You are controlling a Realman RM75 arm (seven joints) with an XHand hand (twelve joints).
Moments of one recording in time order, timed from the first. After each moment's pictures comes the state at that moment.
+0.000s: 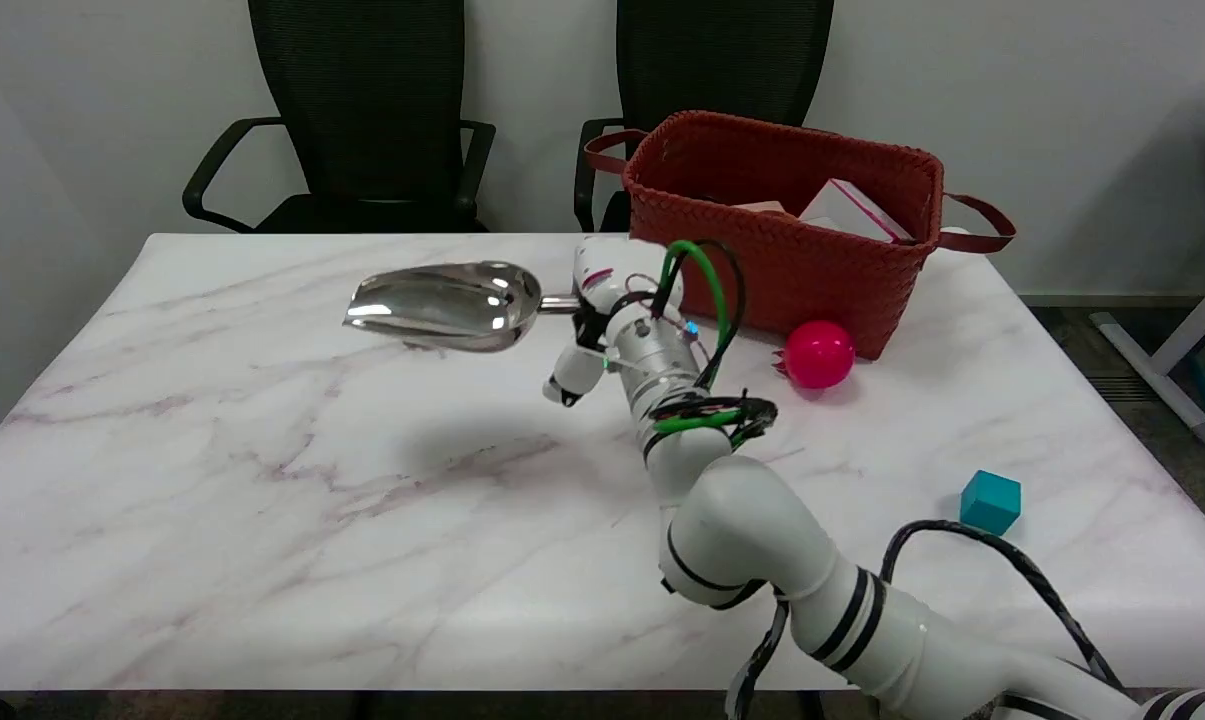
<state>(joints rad) 0.35 -1.47 -2.24 1.57 2.05 0.88 -1.67</state>
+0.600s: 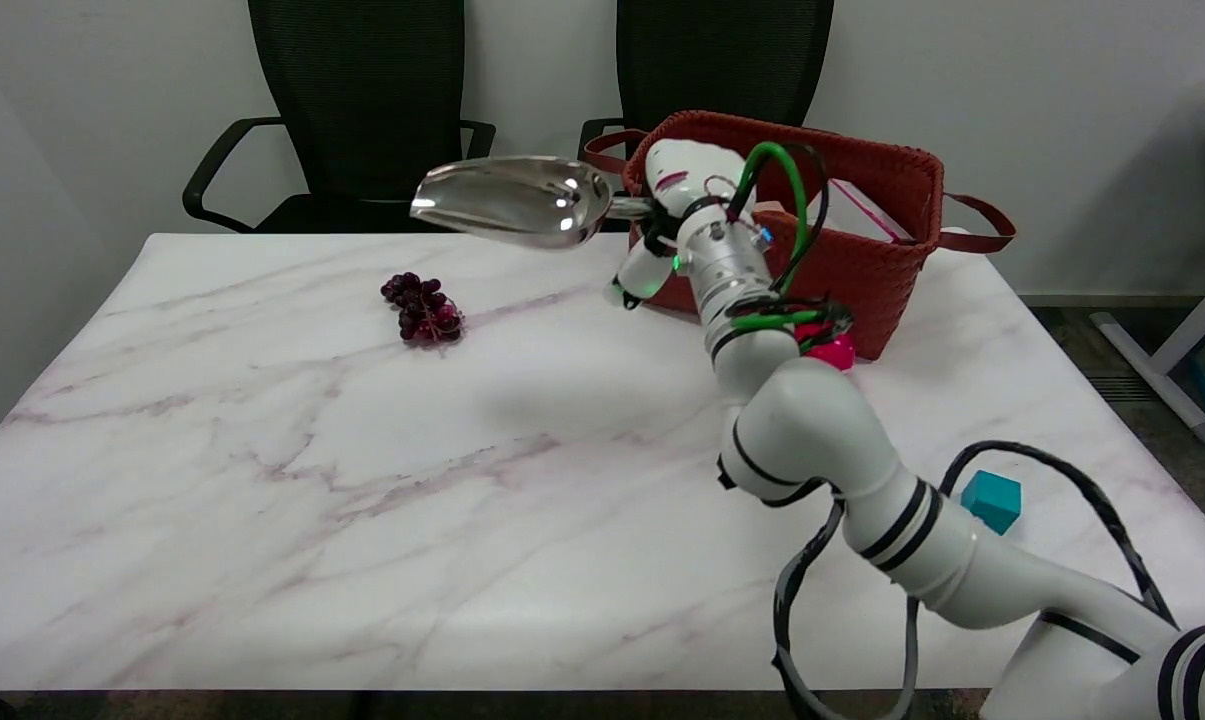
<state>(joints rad) 0.46 -1.32 -2.15 1.61 2.14 0.85 -1.66</state>
